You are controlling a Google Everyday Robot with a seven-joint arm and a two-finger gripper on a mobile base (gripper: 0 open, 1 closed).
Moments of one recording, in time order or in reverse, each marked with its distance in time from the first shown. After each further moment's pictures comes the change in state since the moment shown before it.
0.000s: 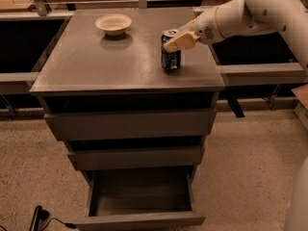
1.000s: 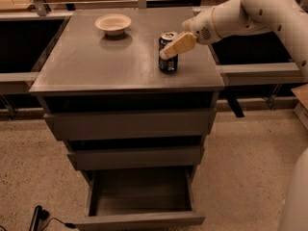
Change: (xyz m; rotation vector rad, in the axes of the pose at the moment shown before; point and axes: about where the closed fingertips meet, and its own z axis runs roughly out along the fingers) arm -0.001 0.004 0.008 -0.018 0.009 -0.005
